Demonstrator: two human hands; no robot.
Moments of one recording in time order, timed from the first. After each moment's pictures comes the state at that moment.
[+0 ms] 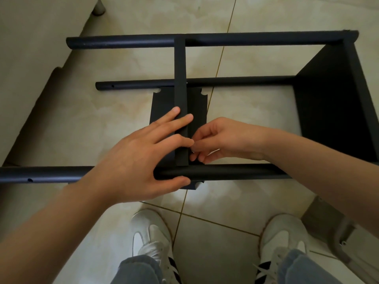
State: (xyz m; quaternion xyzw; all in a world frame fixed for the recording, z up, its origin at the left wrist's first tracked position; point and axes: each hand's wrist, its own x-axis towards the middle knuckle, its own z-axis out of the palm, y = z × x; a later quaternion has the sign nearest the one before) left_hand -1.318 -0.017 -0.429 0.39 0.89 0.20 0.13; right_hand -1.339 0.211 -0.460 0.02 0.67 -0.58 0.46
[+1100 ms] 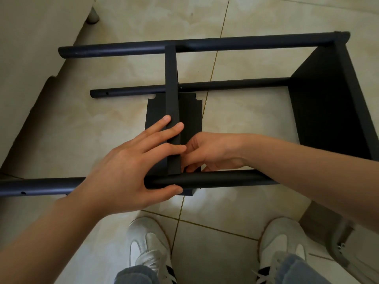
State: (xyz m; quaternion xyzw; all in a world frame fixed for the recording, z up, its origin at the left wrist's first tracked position) left_hand -1.315 -0.021 -0.432 0.39 0.89 0.22 0.11; right_hand -1.342 0.194 -0.469 0.02 0.61 -0.56 0.56
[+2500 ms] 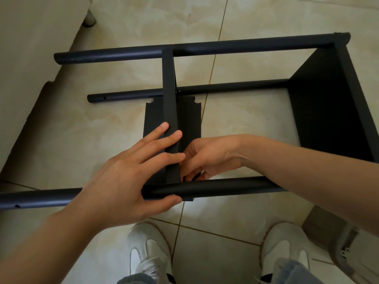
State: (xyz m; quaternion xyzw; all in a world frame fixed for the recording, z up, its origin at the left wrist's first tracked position) left_hand -1.315 -0.018 -0.426 0.39 0.89 0.23 0.12; right_hand -1.353 0.198 -0.478 0.00 0.55 -0.57 0.62
